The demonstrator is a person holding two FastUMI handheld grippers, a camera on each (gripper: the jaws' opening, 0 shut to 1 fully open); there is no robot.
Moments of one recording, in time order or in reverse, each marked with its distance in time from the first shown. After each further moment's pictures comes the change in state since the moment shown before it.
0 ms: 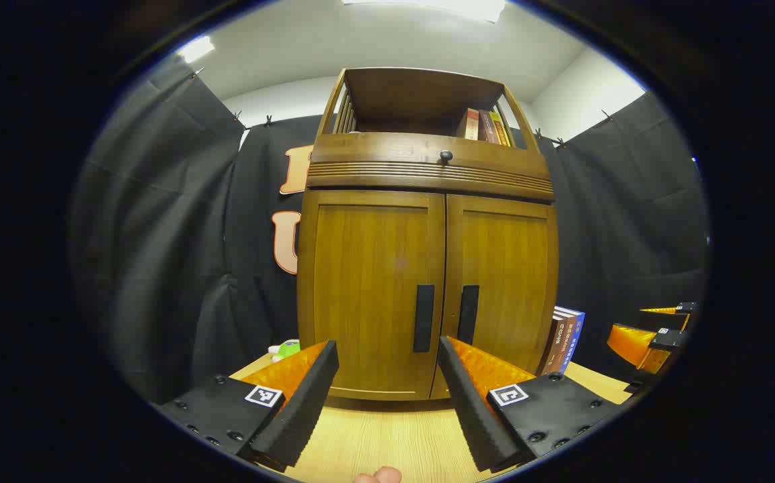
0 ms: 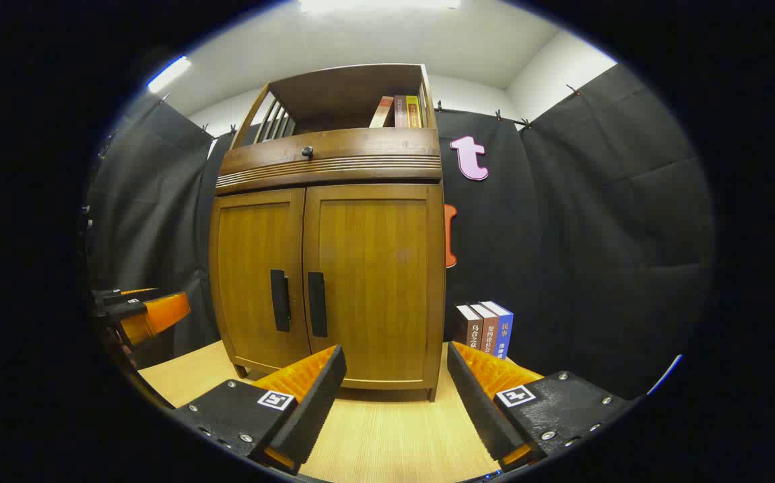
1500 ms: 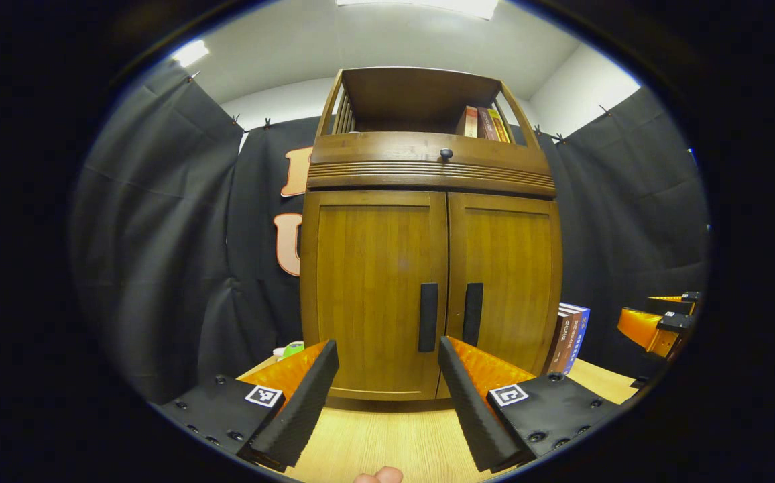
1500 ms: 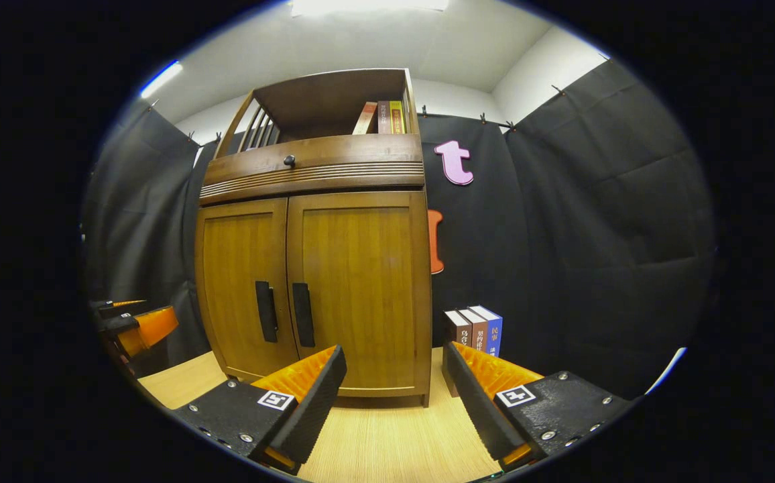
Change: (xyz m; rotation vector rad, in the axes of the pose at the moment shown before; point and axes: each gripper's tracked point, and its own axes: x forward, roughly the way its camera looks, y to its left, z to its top) left arm 0.001 0.005 0.000 0.020 -0.004 0.018; right arm 0.004 -0.012 0.015 0.033 -0.027 -0.054
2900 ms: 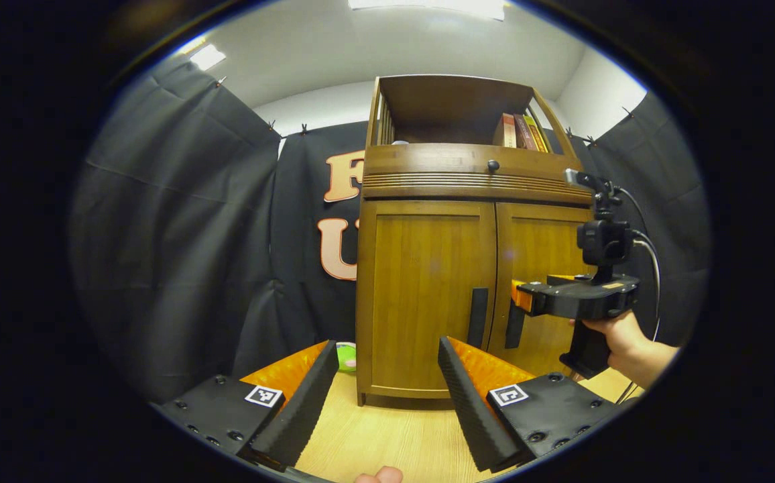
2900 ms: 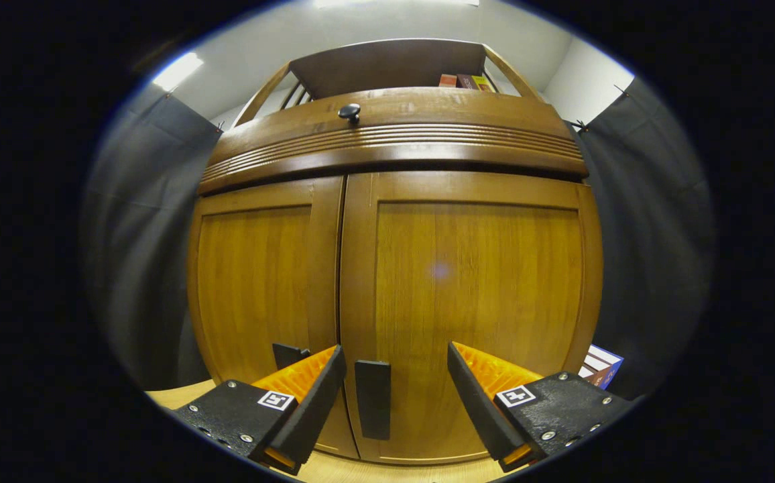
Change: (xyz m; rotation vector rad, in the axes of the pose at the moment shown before) left arm -0.032 0.064 0.014 0.000 -0.011 0.161; right arm 0.220 0.158 0.001 -0.049 -0.005 0.177
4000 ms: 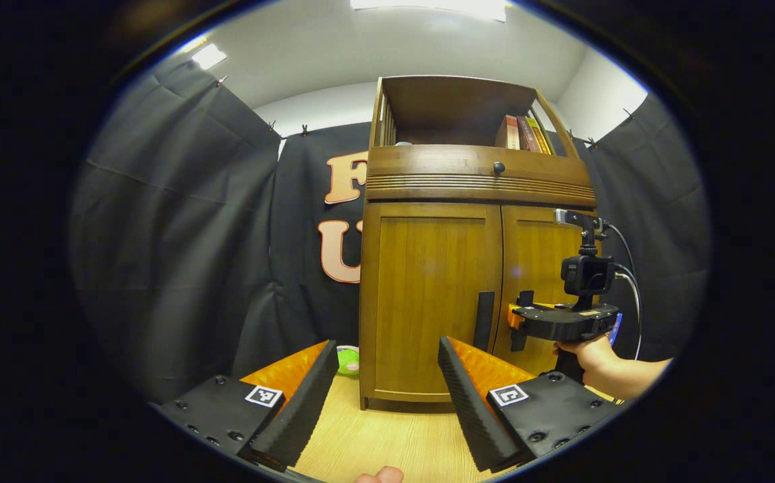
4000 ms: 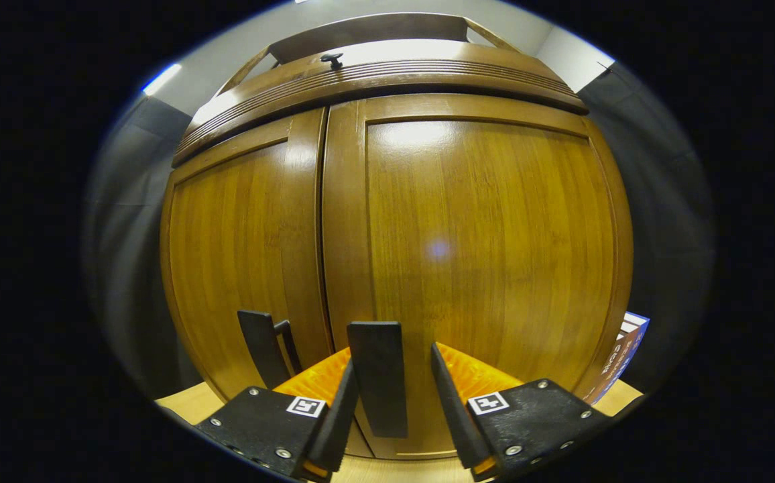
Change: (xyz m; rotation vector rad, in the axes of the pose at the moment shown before) left arm 0.010 0.007 0.003 -0.004 -0.007 -0.013; right arm 0.024 0.017 -0.051 0.098 0.096 0.005
